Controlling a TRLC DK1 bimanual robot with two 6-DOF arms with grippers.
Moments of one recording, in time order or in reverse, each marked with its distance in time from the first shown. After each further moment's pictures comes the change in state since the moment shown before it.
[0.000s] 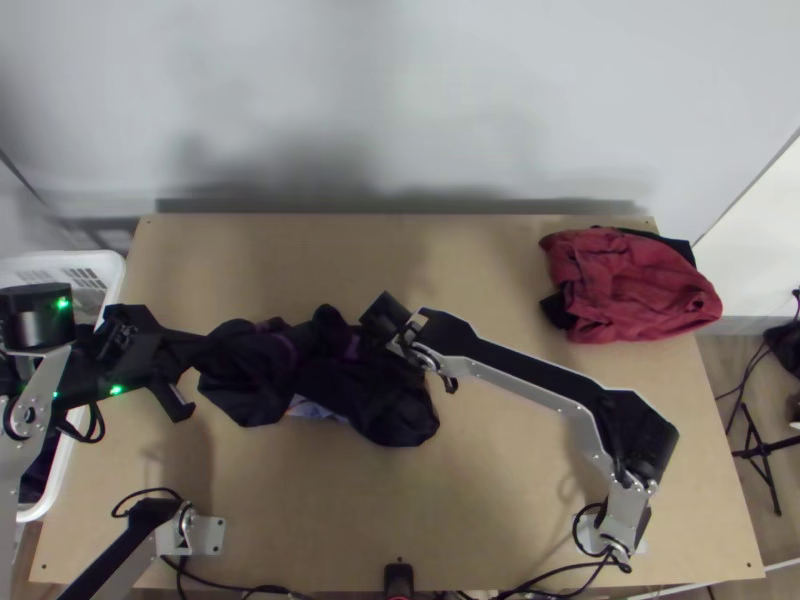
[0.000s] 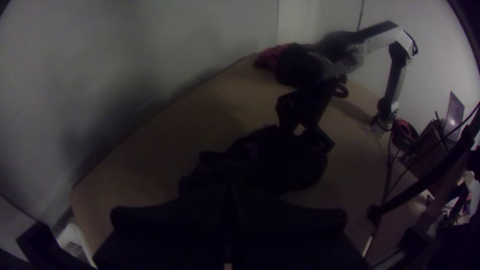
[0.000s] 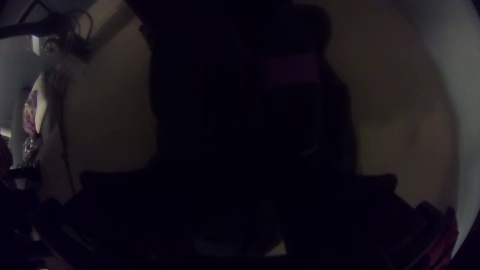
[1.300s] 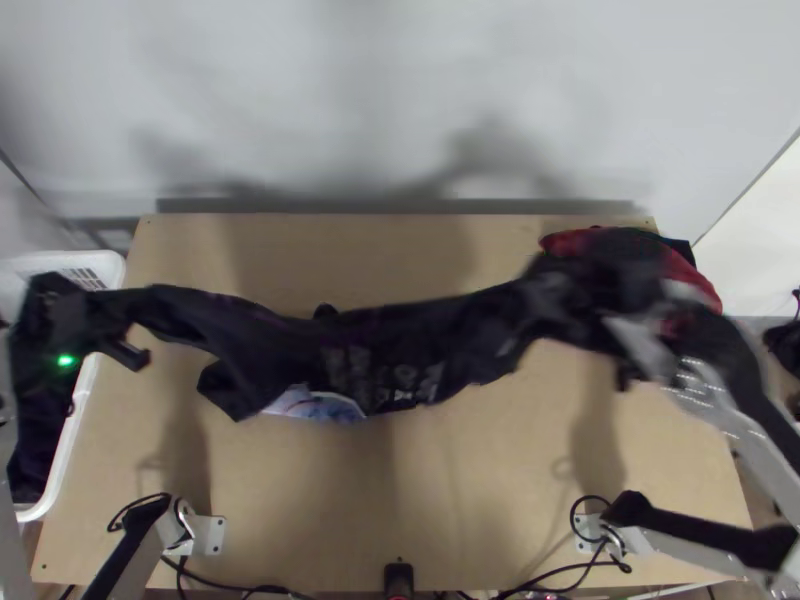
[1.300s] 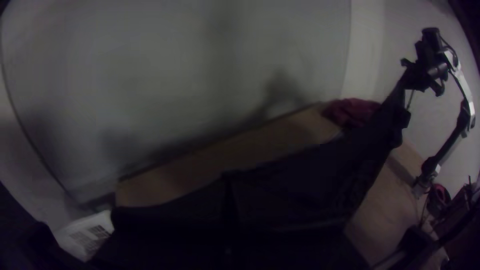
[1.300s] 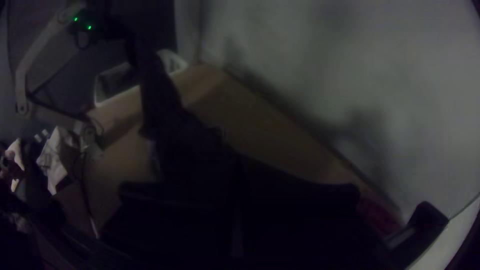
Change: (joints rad) left arm 0.386 0.002 0.014 0.210 0.133 -0.096; right arm -0.268 -0.718 -0.007 -0.113 0.014 -0.037
